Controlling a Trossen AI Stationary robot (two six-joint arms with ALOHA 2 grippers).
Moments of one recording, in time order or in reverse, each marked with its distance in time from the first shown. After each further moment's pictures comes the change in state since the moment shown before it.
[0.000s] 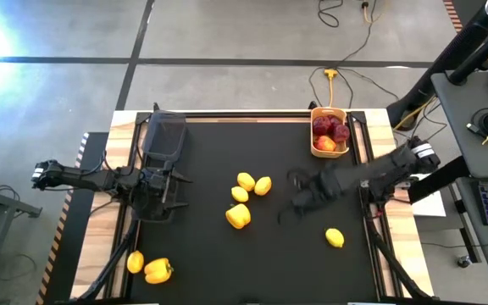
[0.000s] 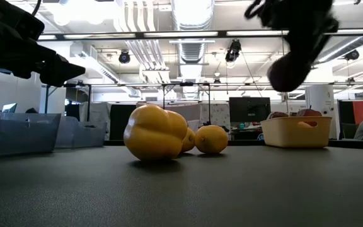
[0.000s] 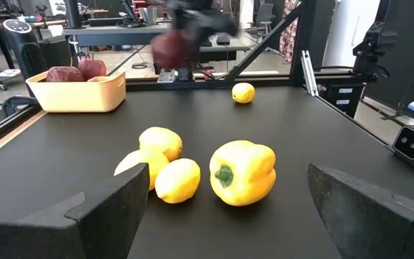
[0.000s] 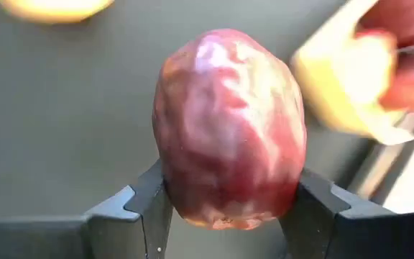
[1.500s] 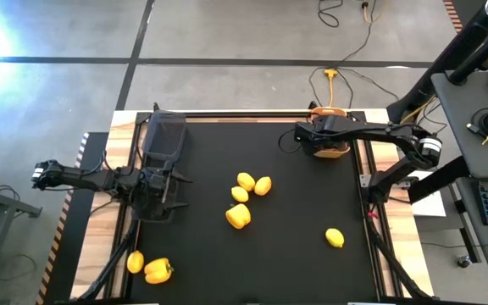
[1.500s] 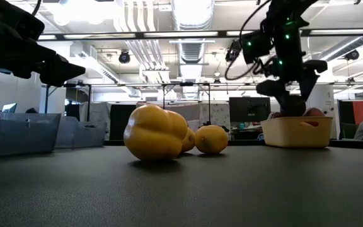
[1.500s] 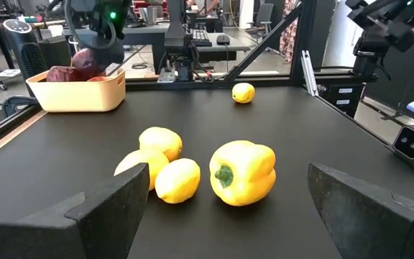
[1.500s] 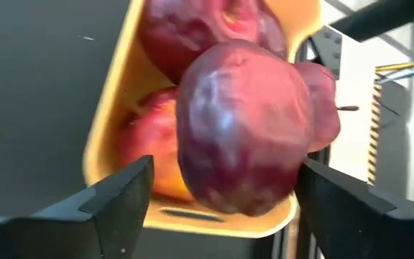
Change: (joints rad) left arm 0.000 0.000 0.000 0.000 0.000 0.000; right arm -0.702 -0.058 -0.223 0.228 0.138 -0.192
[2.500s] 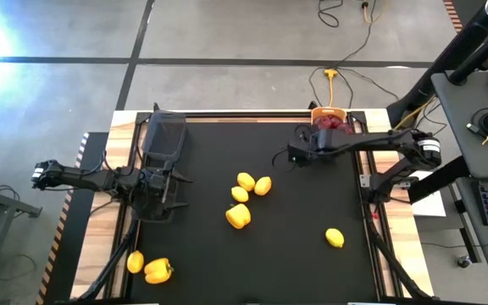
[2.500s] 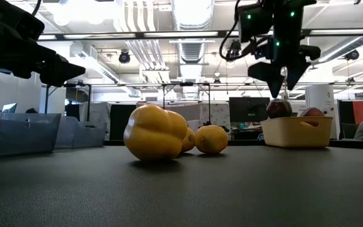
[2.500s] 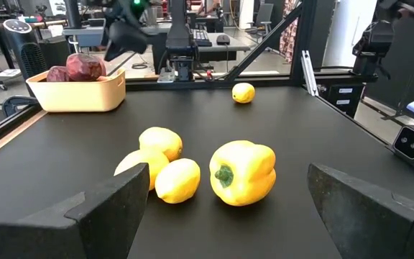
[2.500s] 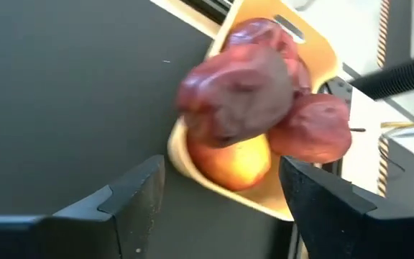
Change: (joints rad) left arm 0.000 0.000 0.000 0.000 0.000 0.000; right arm 0.257 0.000 0.074 -0.058 0.090 0.080
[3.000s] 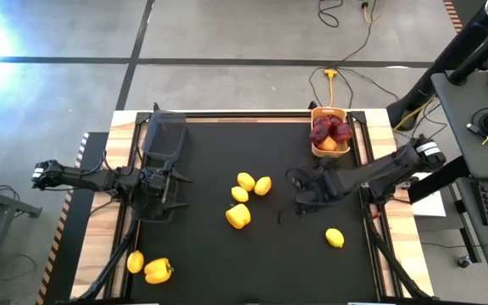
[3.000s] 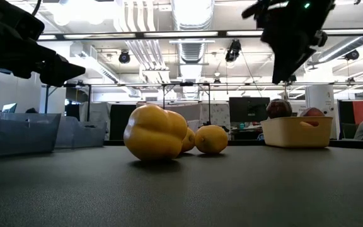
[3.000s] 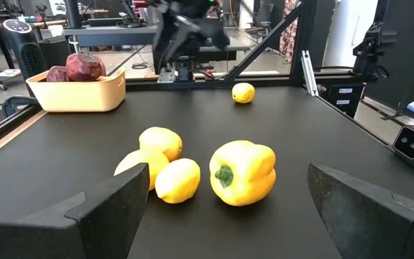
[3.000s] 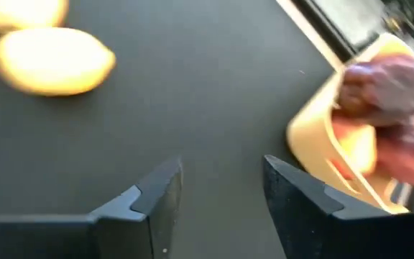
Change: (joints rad) left arm 0.000 0.000 0.000 0.000 0.000 0.000; right arm 0.461 0.001 -0.001 0.083 -0.010 0.018
